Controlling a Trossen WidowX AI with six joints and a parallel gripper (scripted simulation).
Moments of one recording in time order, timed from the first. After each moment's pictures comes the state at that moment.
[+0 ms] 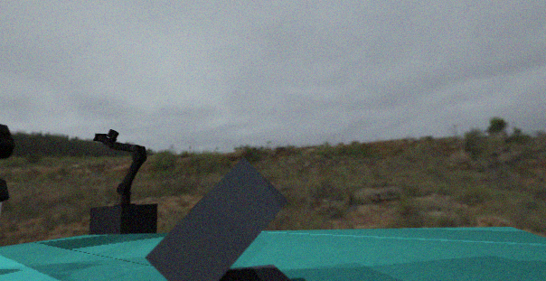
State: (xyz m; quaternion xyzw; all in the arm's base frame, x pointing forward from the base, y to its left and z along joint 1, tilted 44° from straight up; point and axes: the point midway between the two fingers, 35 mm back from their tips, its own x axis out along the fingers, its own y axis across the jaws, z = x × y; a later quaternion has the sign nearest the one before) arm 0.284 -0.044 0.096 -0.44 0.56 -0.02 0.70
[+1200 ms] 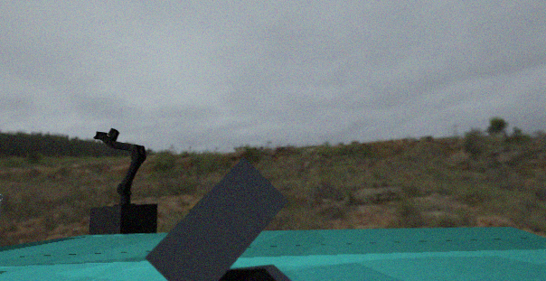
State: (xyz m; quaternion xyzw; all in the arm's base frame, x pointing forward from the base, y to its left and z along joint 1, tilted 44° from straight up) arm 0.265 -0.043 0.111 -0.44 0.44 0.05 0.78
